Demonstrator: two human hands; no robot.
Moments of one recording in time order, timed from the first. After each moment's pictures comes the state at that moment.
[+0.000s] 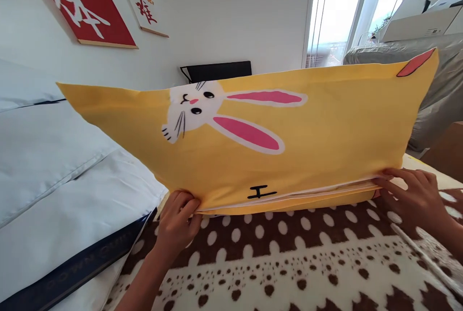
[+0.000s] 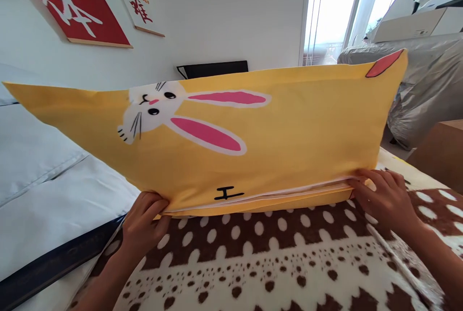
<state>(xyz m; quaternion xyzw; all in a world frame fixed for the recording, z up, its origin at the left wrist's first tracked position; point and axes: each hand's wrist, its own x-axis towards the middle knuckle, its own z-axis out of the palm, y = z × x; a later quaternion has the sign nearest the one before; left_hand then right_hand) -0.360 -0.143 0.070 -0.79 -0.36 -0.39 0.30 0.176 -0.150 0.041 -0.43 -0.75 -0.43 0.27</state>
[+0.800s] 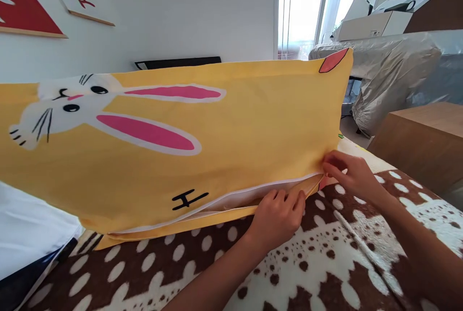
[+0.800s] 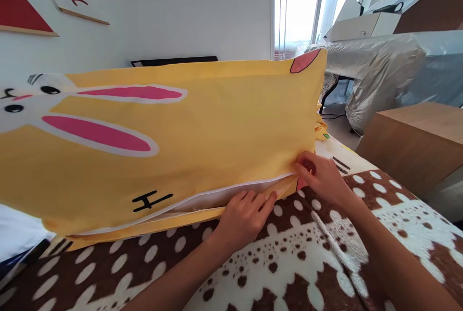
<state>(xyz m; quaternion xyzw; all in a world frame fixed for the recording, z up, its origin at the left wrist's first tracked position) -0.067 -0.145 0.066 -0.89 -0.21 -0.26 0.31 0.167 -0.148 0.091 -0.57 -0.73 0.01 0.38</state>
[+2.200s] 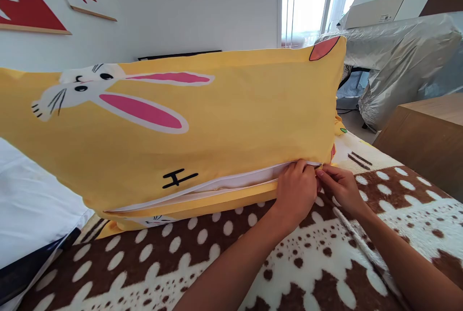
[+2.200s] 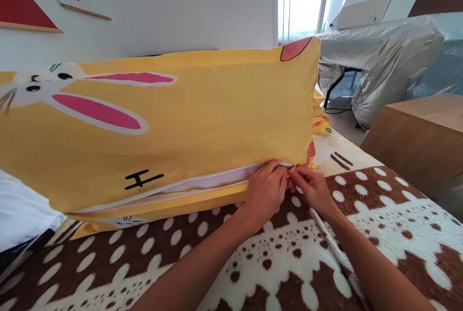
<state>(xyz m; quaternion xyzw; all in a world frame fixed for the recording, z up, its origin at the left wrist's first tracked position) 0.007 -0.151 0.074 -0.87 -0.40 -0.27 0.02 0.155 -0.164 0.035 -0.47 -0.62 0.32 0.55</state>
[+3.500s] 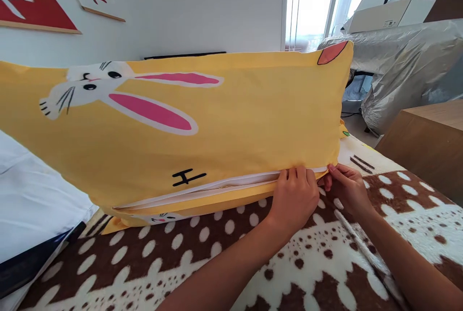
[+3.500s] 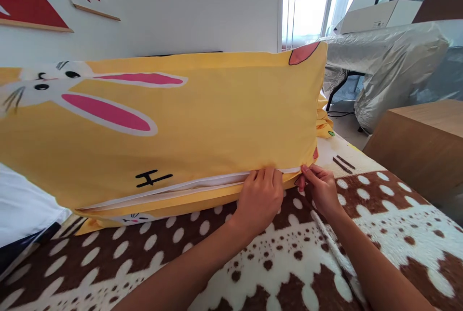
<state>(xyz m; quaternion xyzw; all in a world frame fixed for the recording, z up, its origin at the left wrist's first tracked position) -0.013 -0.161 0.081 -0.85 -0.37 -0.24 0.29 0.149 -0.156 0.040 -0.42 -0.41 0.46 0.66</state>
